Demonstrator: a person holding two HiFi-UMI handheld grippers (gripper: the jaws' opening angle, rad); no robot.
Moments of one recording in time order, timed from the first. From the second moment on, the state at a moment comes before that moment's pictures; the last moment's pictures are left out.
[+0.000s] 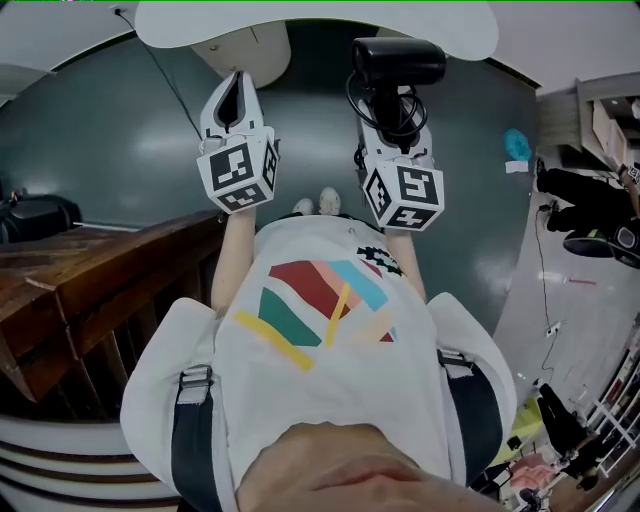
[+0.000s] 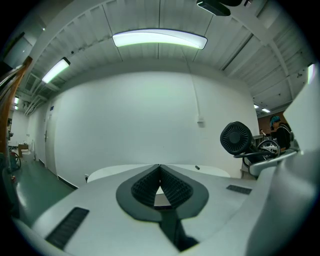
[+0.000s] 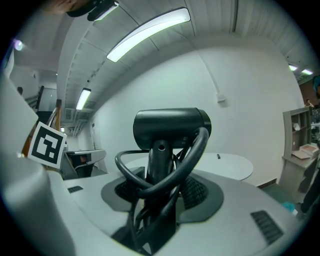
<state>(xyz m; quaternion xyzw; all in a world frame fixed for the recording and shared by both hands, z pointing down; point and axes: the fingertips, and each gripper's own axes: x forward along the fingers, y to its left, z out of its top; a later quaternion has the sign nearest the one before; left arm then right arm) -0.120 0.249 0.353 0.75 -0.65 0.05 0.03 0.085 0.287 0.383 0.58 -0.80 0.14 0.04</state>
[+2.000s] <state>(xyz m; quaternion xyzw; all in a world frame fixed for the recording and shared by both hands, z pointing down) -0.062 0.052 0.348 0.80 -0.60 0.01 0.02 0.113 0.099 0.382 0.59 -0.80 0.10 0.05</state>
